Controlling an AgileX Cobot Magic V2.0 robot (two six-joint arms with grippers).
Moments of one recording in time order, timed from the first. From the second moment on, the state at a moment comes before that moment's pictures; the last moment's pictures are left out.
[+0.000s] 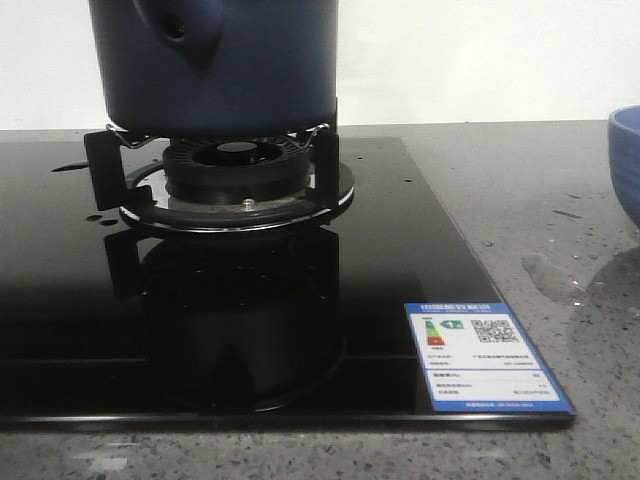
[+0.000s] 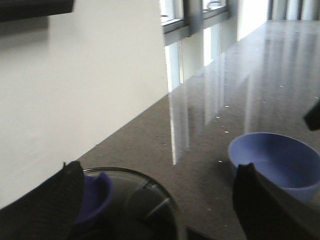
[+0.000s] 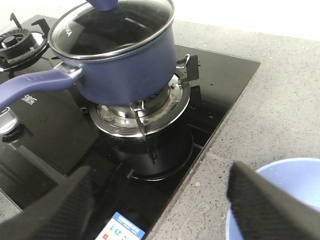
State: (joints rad) left arm -0.24 1.18 -0.97 -1.60 0.76 1.75; right arm -0.10 0.67 -0.76 0.91 0.90 -0.85
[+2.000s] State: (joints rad) left arm -0.18 1.41 -1.08 -1.75 0.83 1.88; right arm -0.08 0.67 -0.76 0.95 0.82 -0.85
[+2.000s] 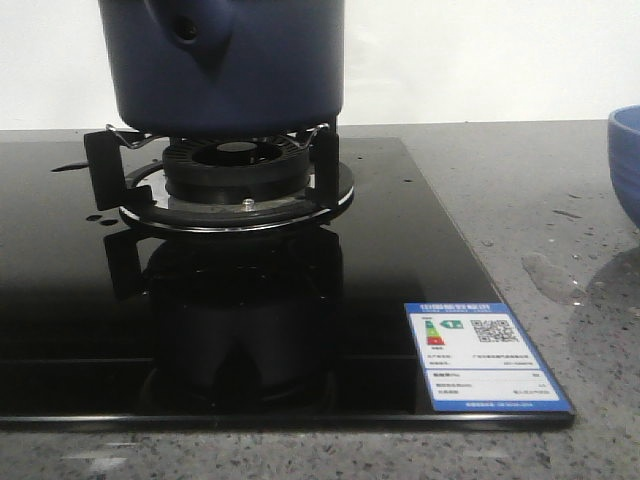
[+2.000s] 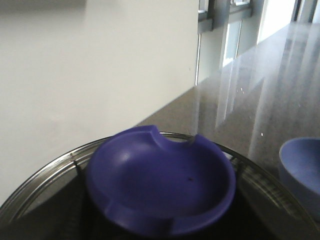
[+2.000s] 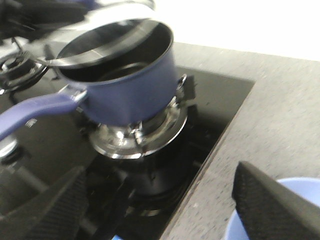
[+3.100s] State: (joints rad) left arm -0.12 0.91 -0.91 -1.61 0.79 1.62; right arm -0.20 1.12 -0.91 0.15 1.01 -0.01
